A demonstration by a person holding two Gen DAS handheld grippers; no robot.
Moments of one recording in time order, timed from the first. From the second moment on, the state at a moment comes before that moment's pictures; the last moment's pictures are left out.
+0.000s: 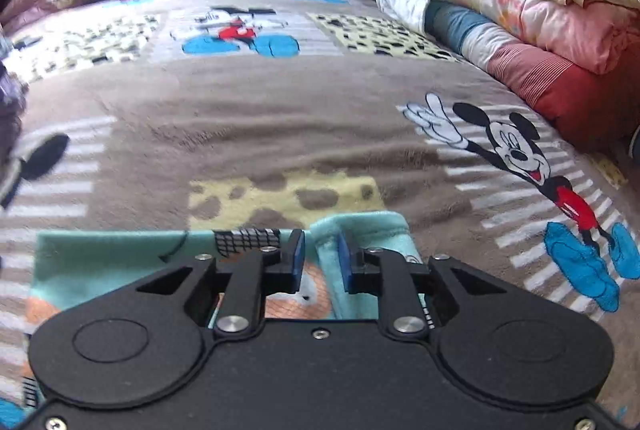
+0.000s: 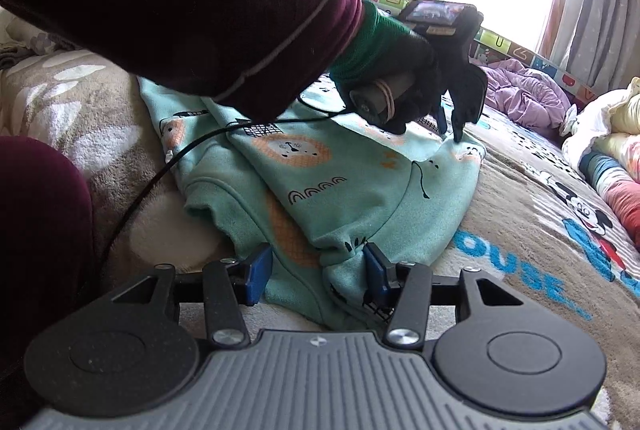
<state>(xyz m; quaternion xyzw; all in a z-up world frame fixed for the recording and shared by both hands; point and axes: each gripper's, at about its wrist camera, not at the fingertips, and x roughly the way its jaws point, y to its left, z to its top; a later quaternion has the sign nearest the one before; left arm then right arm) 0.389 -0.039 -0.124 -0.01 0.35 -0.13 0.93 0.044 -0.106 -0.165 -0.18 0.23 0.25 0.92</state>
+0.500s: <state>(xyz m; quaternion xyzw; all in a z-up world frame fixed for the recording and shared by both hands) 0.365 -0.079 -0.146 0.10 0.37 -0.20 0.90 0.045 -0.104 -0.161 -0.19 0.23 0.25 0.92</state>
